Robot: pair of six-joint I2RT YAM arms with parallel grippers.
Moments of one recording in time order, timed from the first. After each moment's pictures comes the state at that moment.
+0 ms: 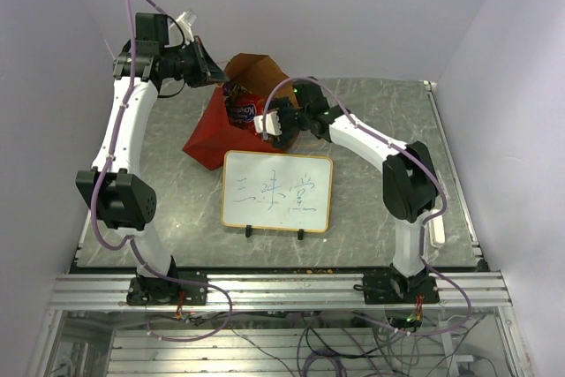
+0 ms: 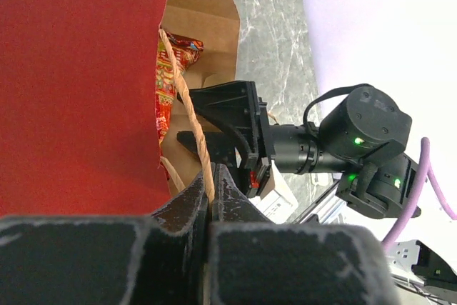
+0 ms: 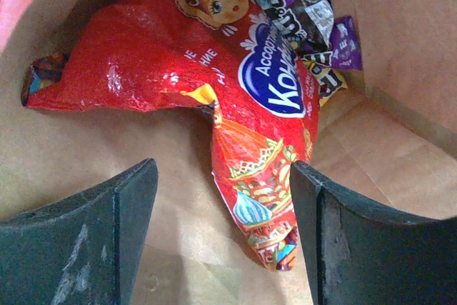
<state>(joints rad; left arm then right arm) -0.10 1.79 2.00 -0.82 0.65 -0.45 0.58 2.00 1.61 -0.27 -0.53 -1.34</state>
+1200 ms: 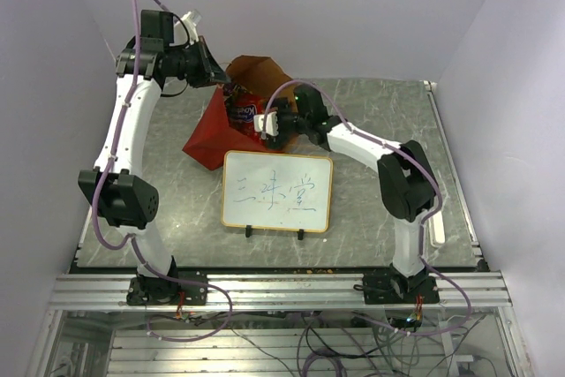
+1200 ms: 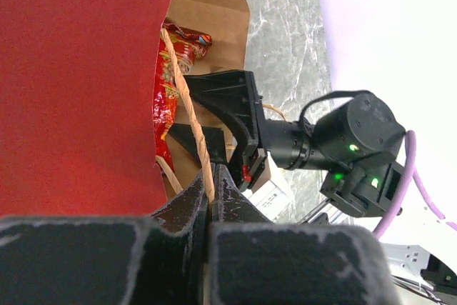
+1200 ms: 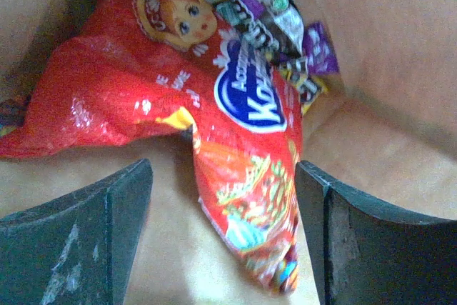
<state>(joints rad) -0.13 1.80 2.06 -0.90 0.59 -0.43 0.58 2.04 1.53 0.00 -0.59 -1.26</state>
